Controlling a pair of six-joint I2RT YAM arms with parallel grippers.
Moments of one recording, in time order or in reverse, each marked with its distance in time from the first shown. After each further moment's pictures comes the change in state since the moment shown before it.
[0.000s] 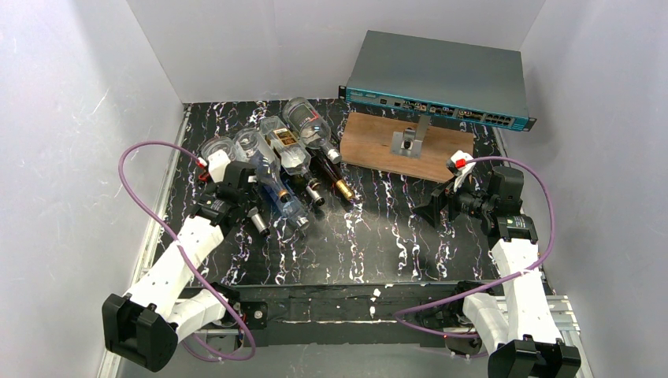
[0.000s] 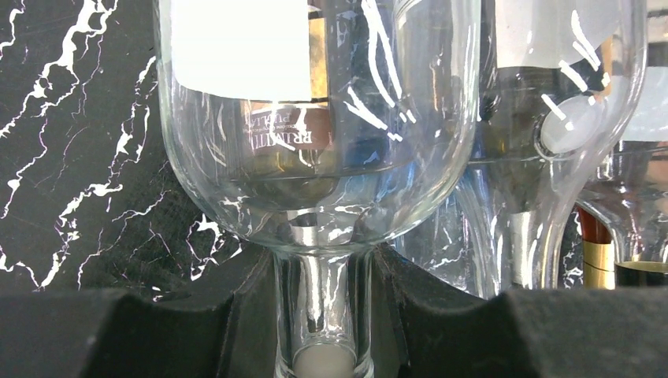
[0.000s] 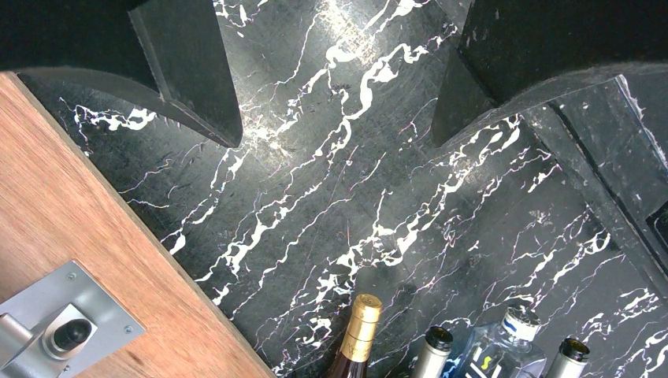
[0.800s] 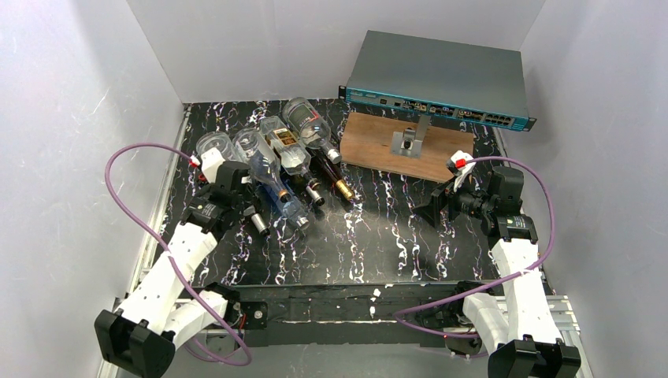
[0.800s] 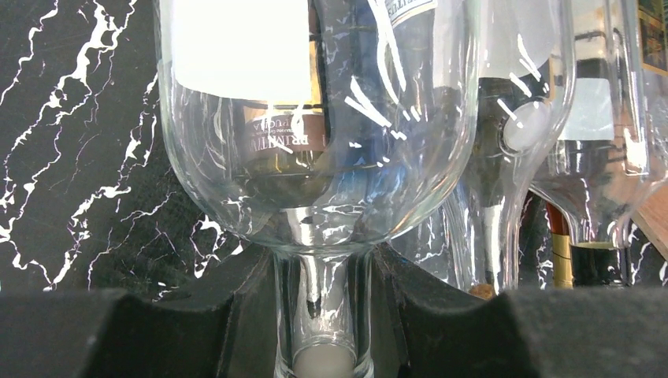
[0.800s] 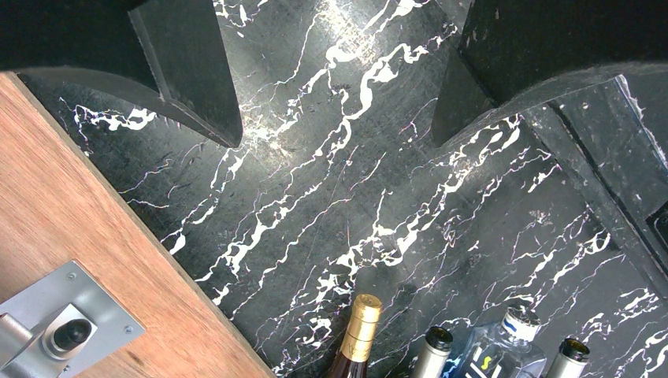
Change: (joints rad) left arm 0.000 -0.054 0.045 -0.049 -0.005 0.001; right arm 0.000 0.000 0.000 0.000 0.000 0.000
